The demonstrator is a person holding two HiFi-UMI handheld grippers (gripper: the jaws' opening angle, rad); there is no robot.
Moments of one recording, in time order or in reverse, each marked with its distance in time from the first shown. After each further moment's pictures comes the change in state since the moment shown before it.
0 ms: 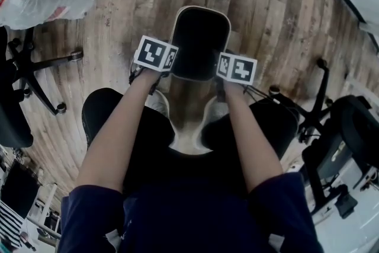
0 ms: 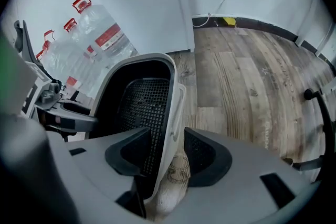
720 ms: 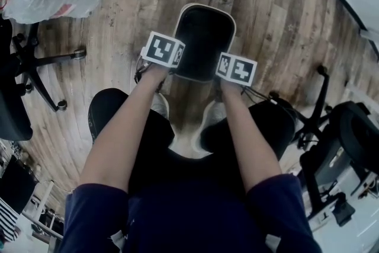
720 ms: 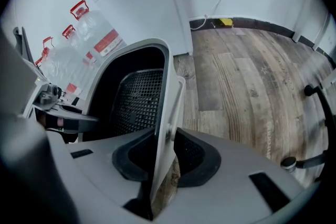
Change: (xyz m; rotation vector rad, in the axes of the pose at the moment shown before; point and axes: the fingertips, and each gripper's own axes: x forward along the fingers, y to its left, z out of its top) left arm -0.001 -0.002 0.013 -0.046 0.006 0.055; right arm 0.000 0.002 0.008 0.044 -0.031 0.009
